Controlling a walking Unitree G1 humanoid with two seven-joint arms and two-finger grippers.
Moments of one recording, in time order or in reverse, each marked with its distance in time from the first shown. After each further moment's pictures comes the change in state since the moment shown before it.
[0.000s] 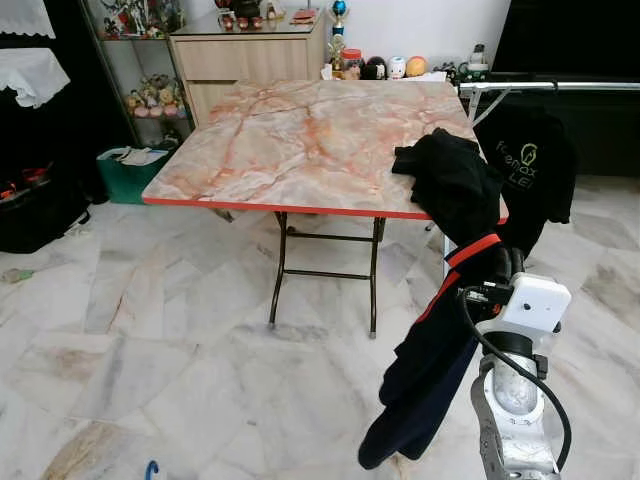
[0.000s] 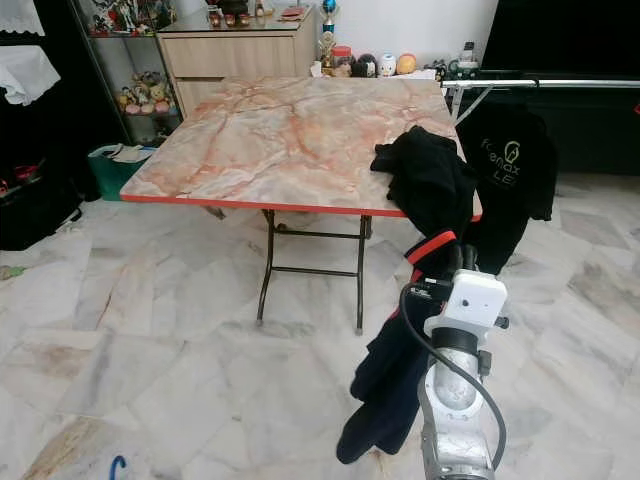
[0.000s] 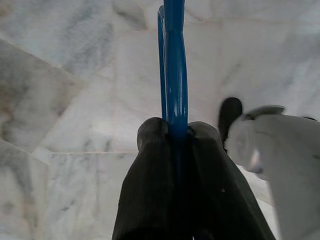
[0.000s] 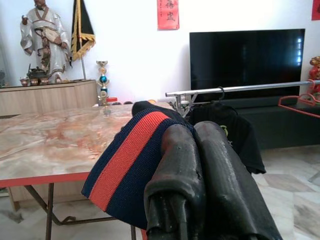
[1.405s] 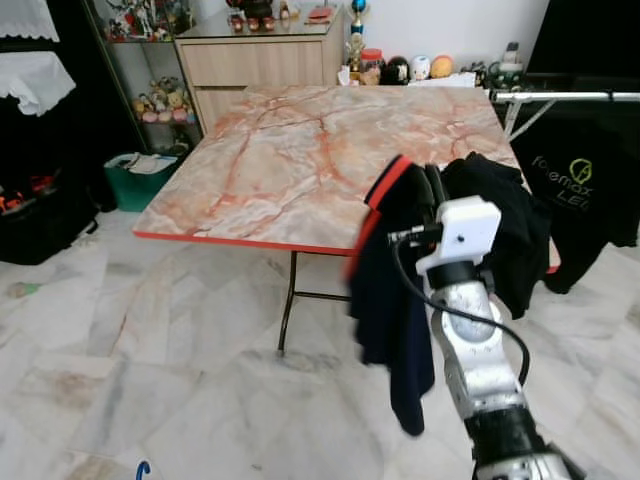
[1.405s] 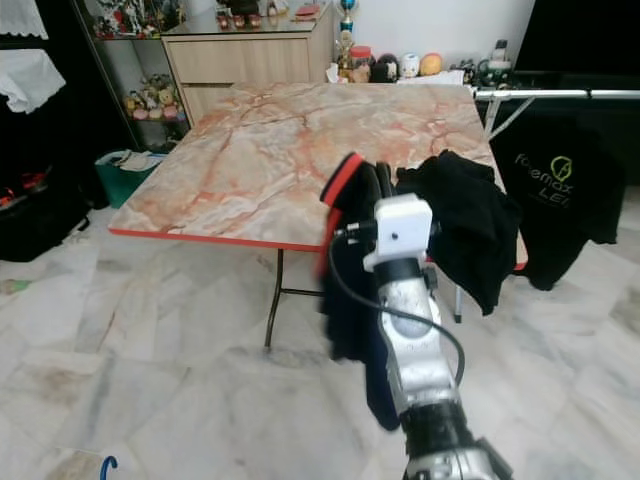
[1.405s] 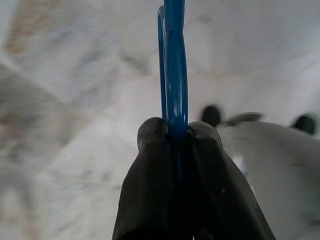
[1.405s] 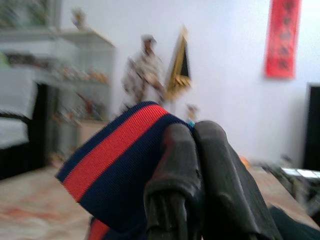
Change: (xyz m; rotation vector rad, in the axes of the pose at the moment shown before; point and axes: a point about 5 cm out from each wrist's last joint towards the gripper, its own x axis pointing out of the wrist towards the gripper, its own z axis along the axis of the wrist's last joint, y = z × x) left arm 0.001 0.003 0.006 -0.009 -0.005 -0.016; right arm 0.056 0.056 0.060 -0.042 -0.224 0.359
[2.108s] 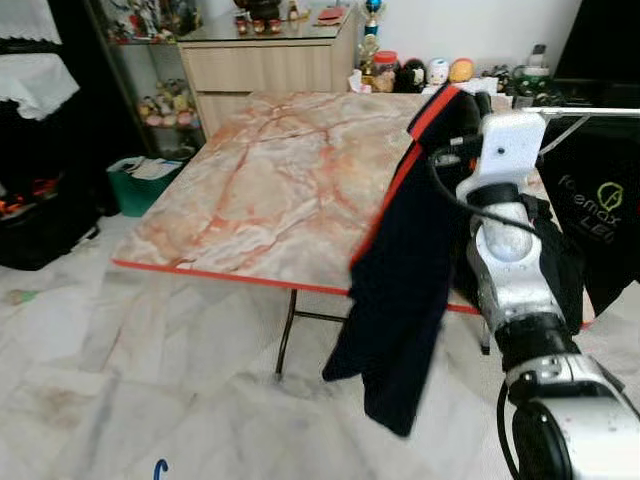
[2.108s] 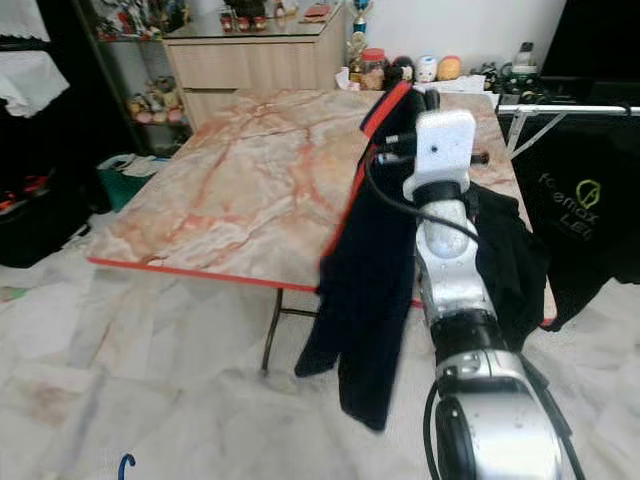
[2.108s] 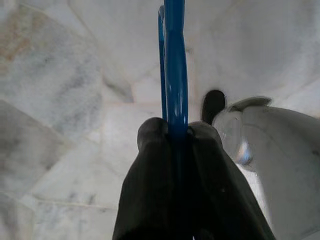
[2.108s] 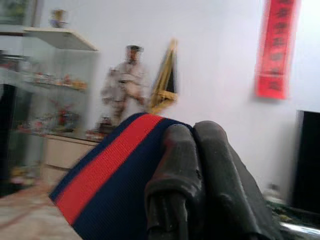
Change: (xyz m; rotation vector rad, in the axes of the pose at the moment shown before) left arm -0.001 0.010 0.001 0.000 0.002 0.016; right arm 0.070 -0.004 0.044 -0.056 -0.083 -0.025
